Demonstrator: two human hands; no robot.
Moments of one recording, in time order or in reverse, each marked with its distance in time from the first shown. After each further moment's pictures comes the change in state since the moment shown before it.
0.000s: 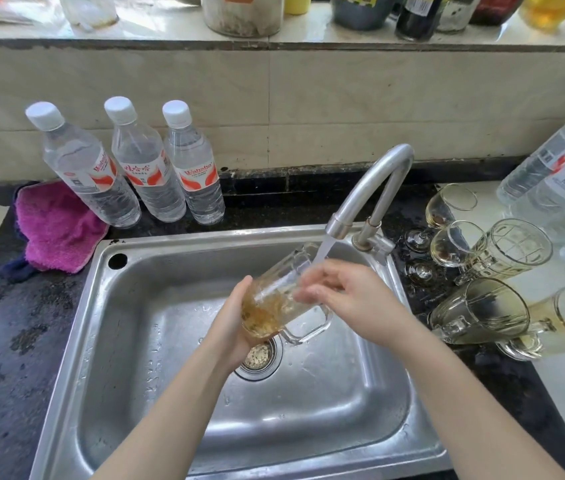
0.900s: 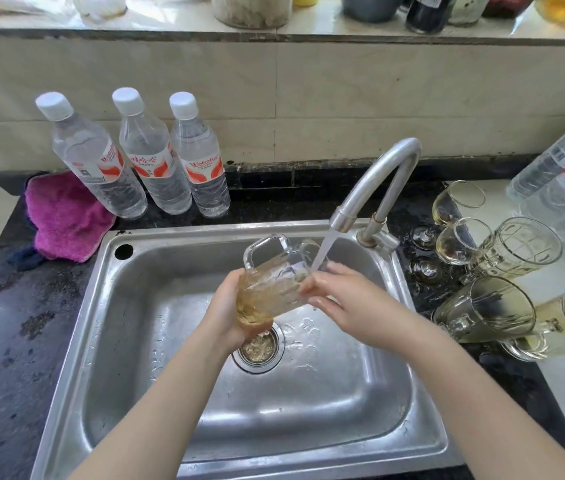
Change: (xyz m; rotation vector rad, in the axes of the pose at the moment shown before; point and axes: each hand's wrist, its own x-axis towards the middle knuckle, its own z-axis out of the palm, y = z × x) left_hand 0.007 0.008 -0.002 -0.008 0.057 -0.041; right_hand 0.002 0.008 -0.002 -0.471 -0.230 -0.120
